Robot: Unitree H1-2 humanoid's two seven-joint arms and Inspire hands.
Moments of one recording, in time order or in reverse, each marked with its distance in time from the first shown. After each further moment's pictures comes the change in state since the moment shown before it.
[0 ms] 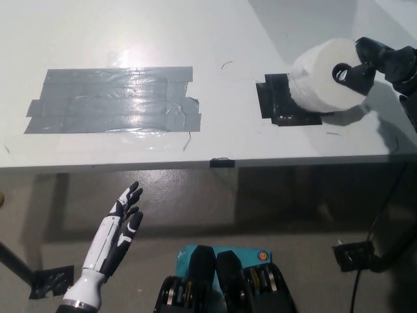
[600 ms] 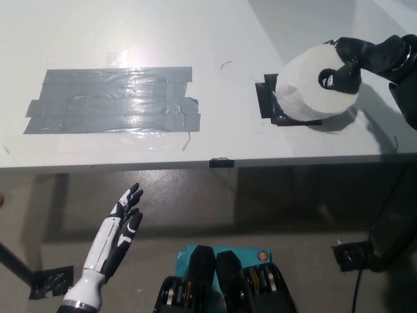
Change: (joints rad) left_arm -0.001 0.000 -0.002 0.011 0.000 -0.001 0.000; right_arm -0.053 0.029 -0.031 0.013 -0.013 -0.005 0.158
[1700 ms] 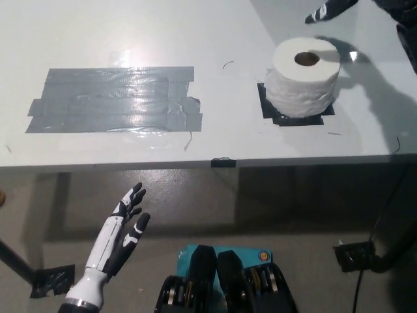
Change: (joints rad) left_arm -0.019 0.003 -0.010 0.010 0.004 -0.001 0.000; right_arm -0.120 -0.029 -0.169 -0.099 0.015 -0.099 -0.112
